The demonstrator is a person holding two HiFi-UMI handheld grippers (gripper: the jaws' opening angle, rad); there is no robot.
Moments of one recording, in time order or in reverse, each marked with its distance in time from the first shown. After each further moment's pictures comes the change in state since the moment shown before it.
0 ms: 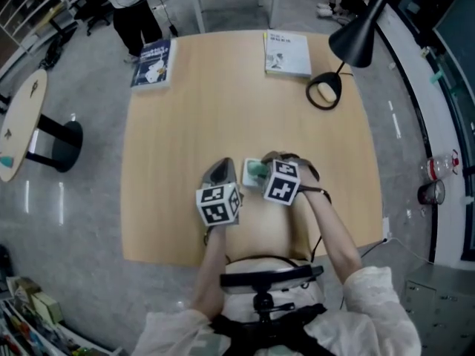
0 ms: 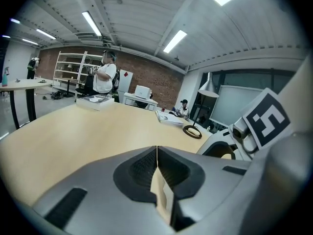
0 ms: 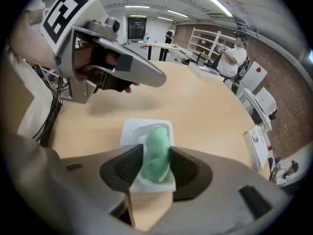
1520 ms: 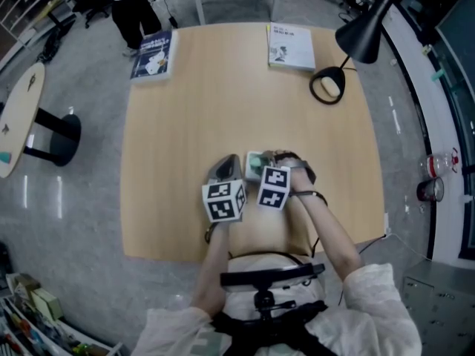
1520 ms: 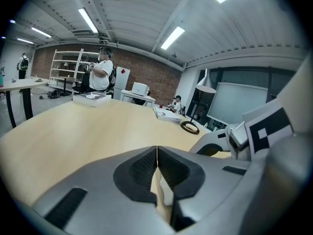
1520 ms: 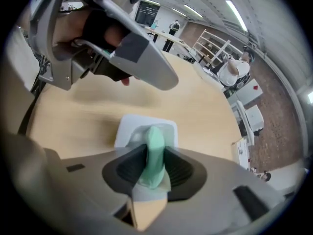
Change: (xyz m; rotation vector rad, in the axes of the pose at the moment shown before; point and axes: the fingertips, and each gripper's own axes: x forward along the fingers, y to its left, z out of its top) left arm 0.005 -0.005 -0.013 0.012 0.035 -0.026; right arm 0.022 -0.003 0.002 -0.158 0.115 -0.188
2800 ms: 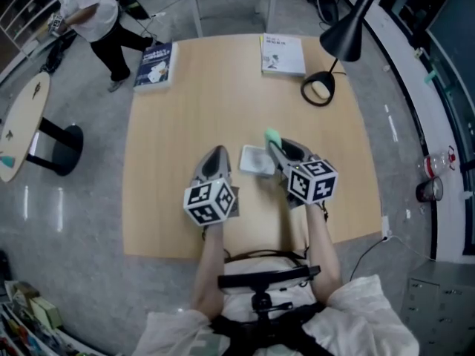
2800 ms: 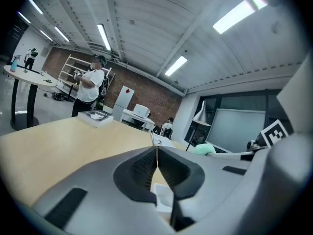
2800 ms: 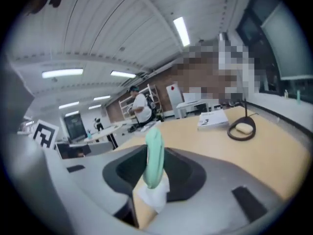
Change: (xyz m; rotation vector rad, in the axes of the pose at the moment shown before) left arm -0.064 -0.008 0.073 -0.104 -0.284 -0.041; right arm -0.150 -0.081 -0.015 1.186 -0.819 -0.171
